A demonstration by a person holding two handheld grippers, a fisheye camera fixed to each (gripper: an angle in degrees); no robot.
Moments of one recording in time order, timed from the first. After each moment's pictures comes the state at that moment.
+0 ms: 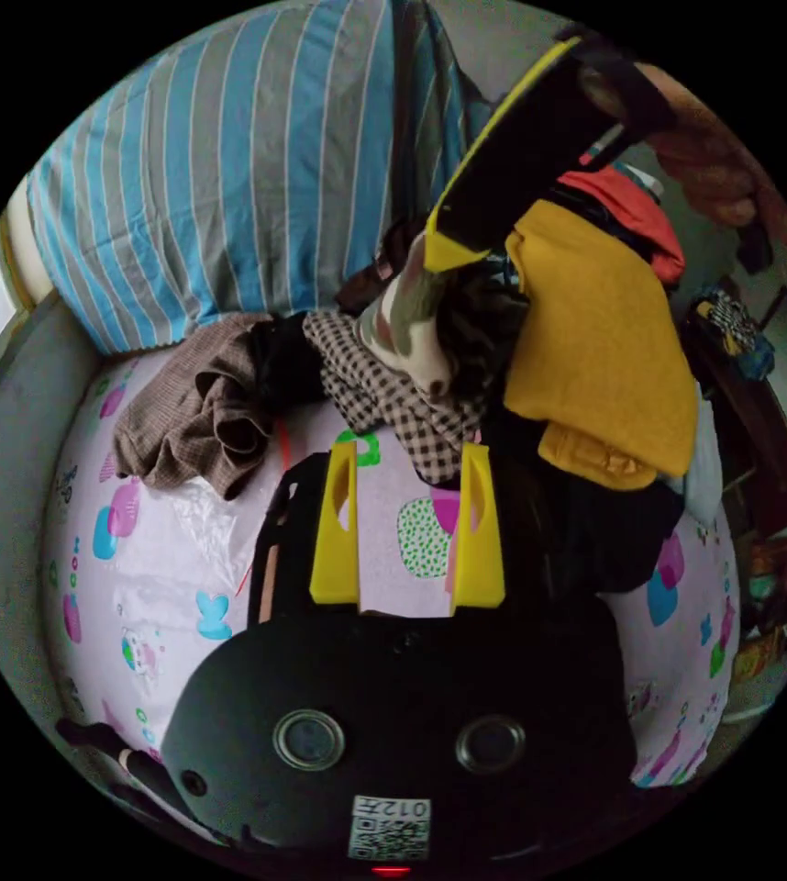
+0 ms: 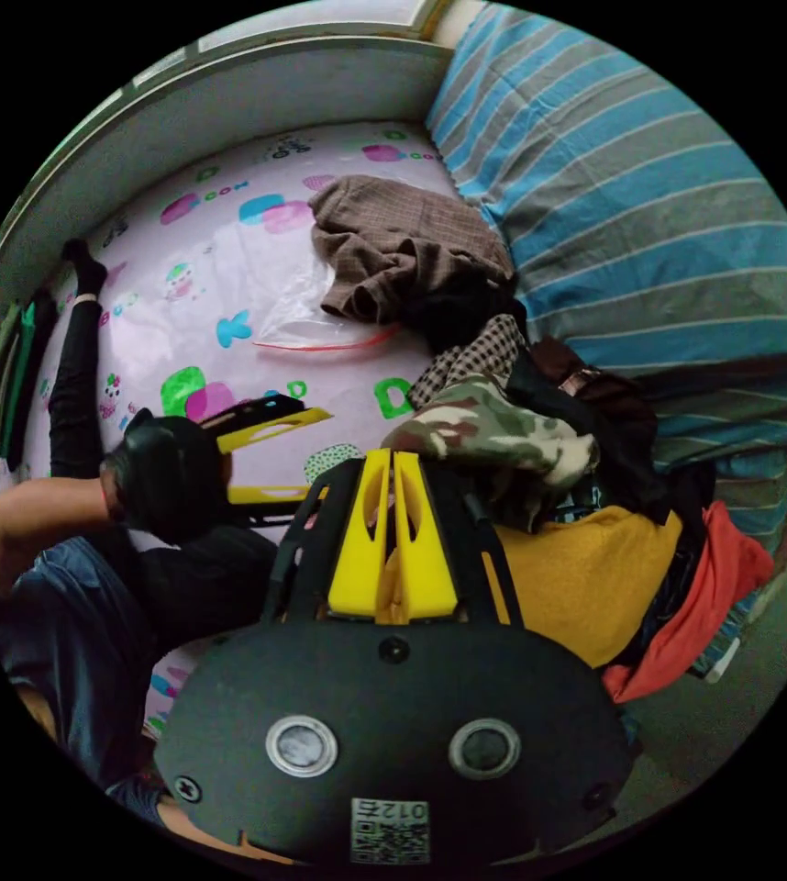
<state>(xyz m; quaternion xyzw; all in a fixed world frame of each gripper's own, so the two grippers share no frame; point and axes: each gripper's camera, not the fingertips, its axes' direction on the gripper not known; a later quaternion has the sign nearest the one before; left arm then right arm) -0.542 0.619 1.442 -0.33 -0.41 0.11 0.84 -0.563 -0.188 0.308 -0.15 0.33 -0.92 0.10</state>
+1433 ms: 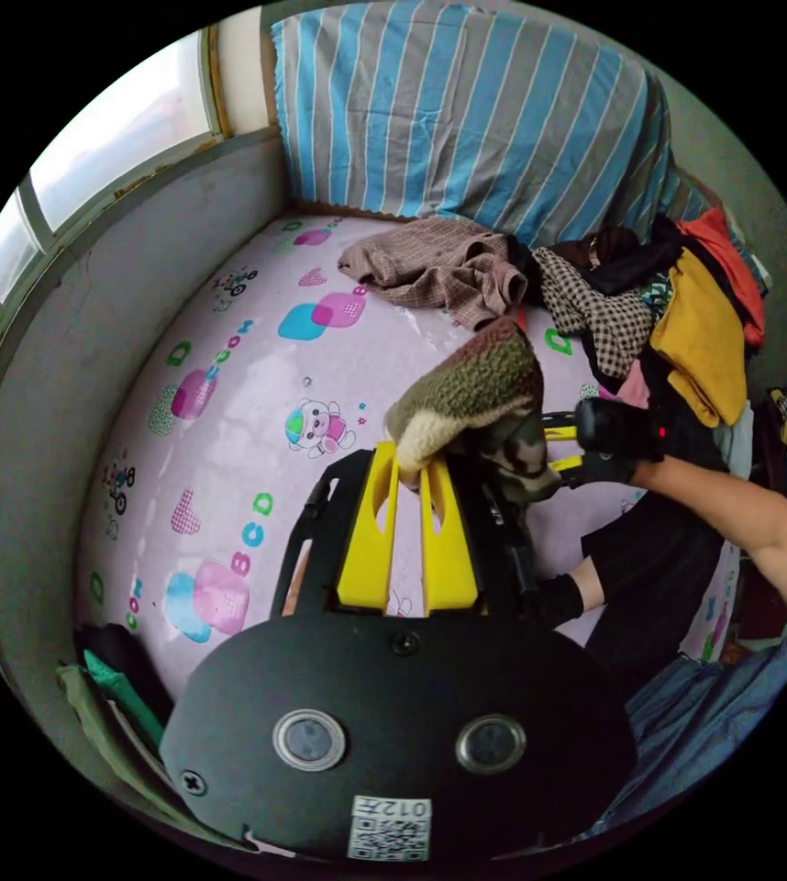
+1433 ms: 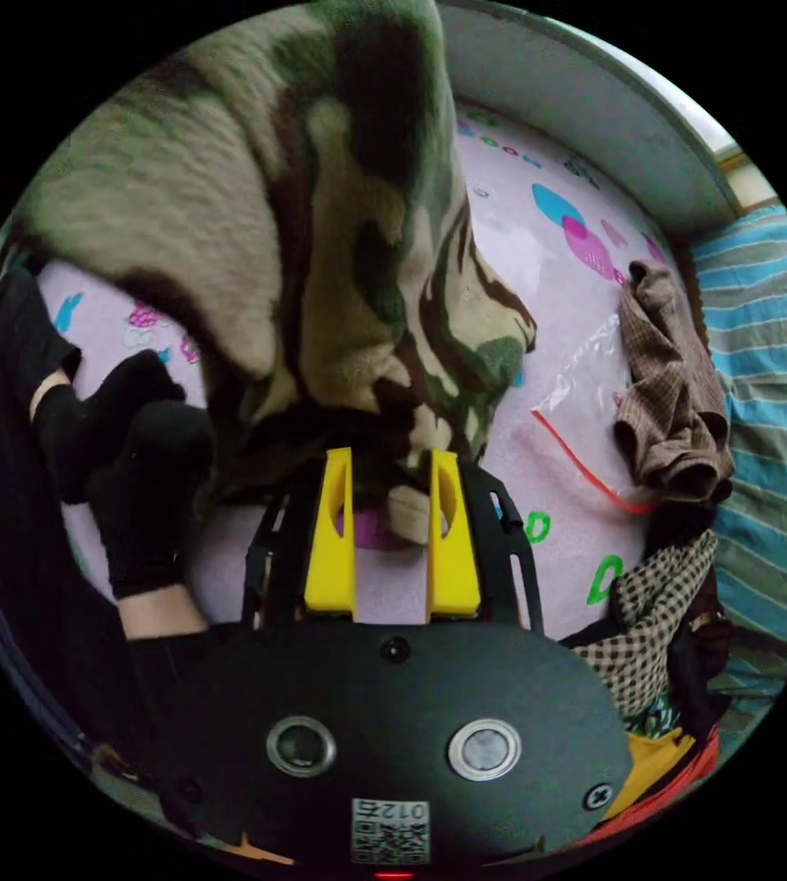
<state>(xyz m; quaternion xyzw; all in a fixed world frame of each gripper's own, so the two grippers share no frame) -0.327 0.375 0.856 -0.54 -0.42 -0.41 0.60 -0.298 -0.101 0.353 -0.27 0.02 -0.96 0.01</state>
